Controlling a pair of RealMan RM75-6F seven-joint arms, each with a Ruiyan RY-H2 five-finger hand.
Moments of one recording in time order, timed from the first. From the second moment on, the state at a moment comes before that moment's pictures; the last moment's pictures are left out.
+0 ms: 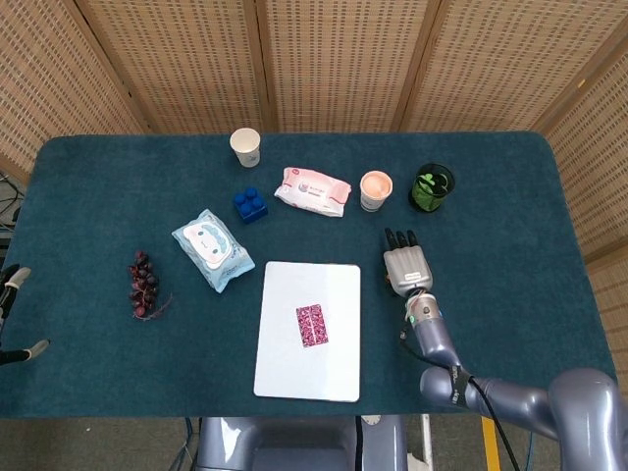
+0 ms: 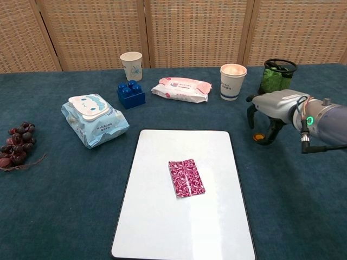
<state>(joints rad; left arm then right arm) -0.12 -0.97 -0.03 -1.64 1.38 1.31 -0.08 0.87 -1.68 0.16 -1.30 -0.63 0.98 -0.76</state>
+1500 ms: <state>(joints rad) -0.13 -0.98 -0.03 -1.65 1.35 1.29 -0.06 0.87 -1.72 0.17 -1.21 -0.58 0.92 -0.75</state>
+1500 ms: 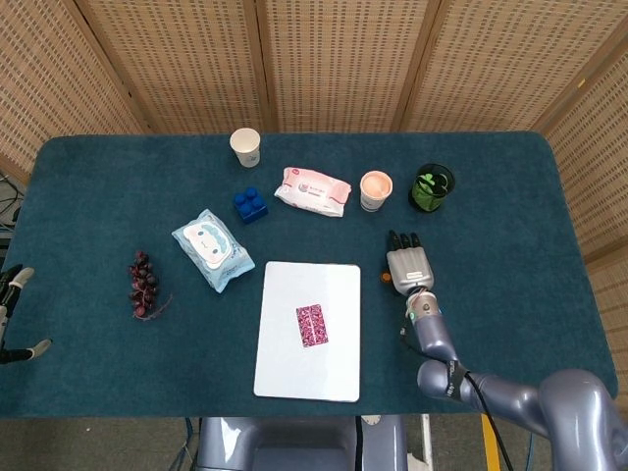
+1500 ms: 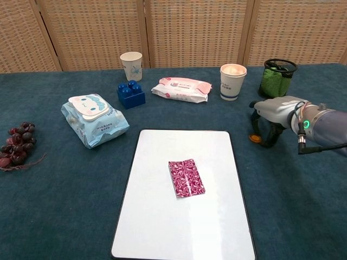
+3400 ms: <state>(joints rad) -0.13 -0.97 -0.02 -1.66 1.40 1.30 -0.07 0.92 -1.69 0.20 -1.71 -0.68 1.08 -0.80</state>
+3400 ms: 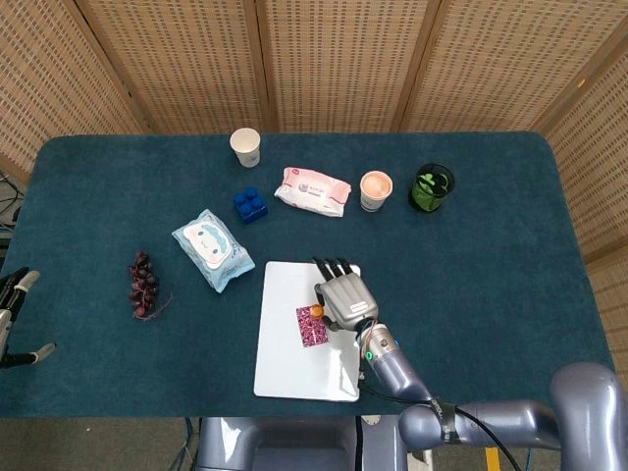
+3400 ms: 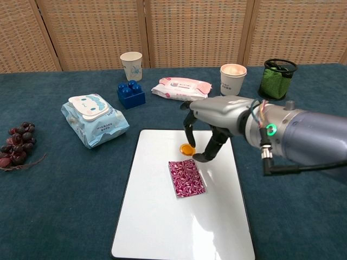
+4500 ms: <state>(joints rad) -0.14 -0.97 -0.01 -1.65 1.39 1.28 -0.09 0.95 -1.80 0.18 -1.58 -0.58 1.10 -0.87</state>
